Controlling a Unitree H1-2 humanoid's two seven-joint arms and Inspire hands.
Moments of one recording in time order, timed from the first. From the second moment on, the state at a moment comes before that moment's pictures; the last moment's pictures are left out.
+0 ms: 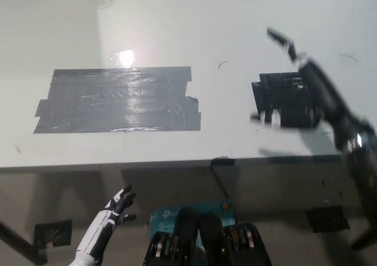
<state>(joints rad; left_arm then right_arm) 0.01 0.19 -0.09 0.10 0.06 -0.07 -0.14 -0.45 -0.42 0.36 -0.27 -0.12 0.25 0.01</state>
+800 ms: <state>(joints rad) 0.06 0.17 -0.08 0.11 0.07 -0.10 -0.14 0.10 -0.17 0.23 -0.18 0.00 -0.03 -0.01</state>
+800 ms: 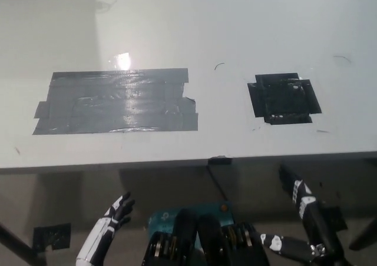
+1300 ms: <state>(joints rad) 0.09 0.16 -0.06 0.11 0.08 -0.15 -0.12 0.13 -0.16 0.23 -0.10 0.01 -0.11 0.04</state>
